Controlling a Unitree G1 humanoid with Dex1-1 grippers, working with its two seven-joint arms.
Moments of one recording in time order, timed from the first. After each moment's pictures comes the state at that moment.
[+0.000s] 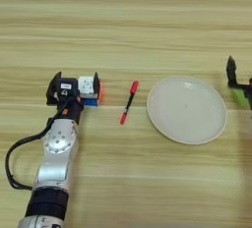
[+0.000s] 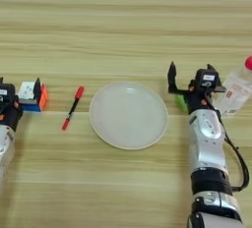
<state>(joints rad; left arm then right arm) -0.11 0.07 0.07 0.26 -0.01 -0.21 -0.02 -0.31 -0.20 -0.27 0.49 0.19 -0.33 0.16</state>
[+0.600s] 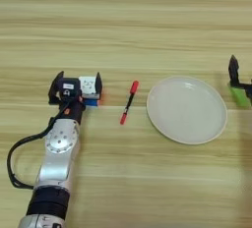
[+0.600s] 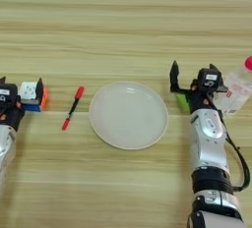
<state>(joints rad) -0.11 0.07 0.05 0.27 0.00 -0.23 -0.02 -0.31 -0.20 -0.27 0.50 0.19 -0.33 0.16</state>
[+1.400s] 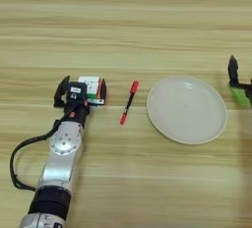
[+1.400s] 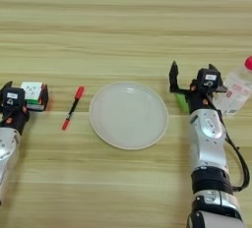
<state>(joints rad) -0.13 0.08 0.03 0.35 0.04 -0.23 -0.01 -0.31 -0.20 -0.26 0.50 0.19 -0.33 0.16</state>
